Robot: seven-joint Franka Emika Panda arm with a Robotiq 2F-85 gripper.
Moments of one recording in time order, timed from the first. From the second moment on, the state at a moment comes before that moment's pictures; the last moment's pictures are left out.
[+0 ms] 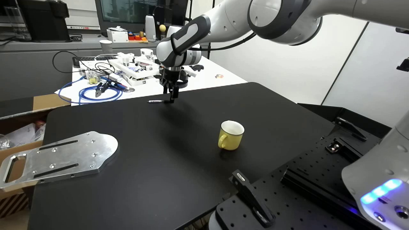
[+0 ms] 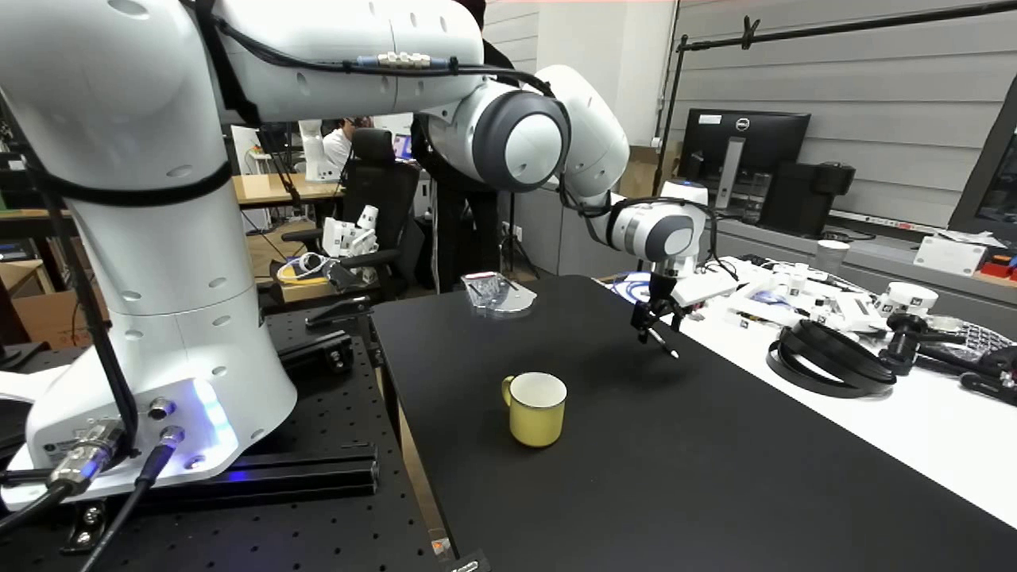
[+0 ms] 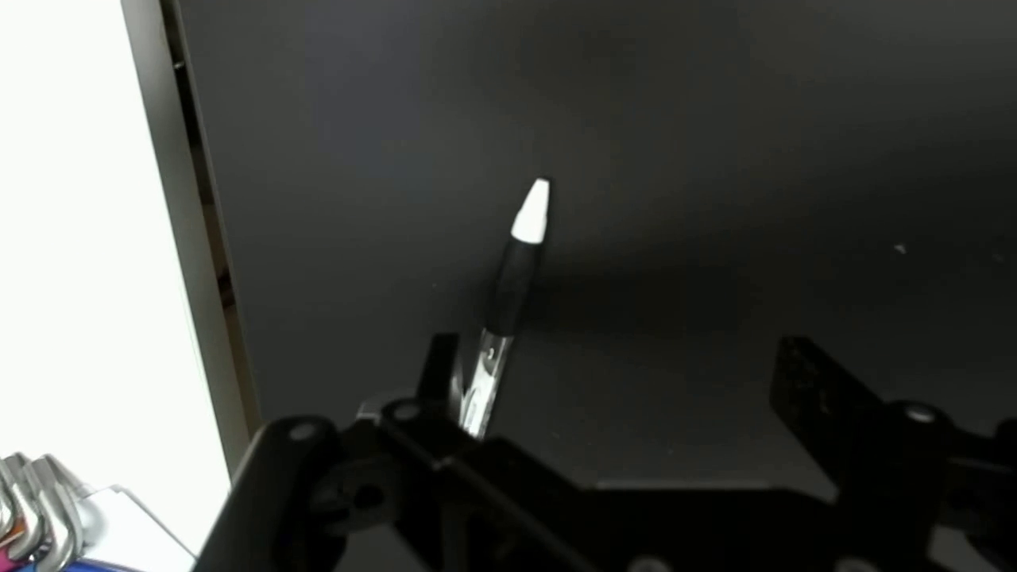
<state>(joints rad) 0.08 1.49 0.12 -0.74 -0.08 2.36 -1.40</state>
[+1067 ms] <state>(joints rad) 0.07 1.49 0.12 -0.83 -0.08 2.49 -1.46</state>
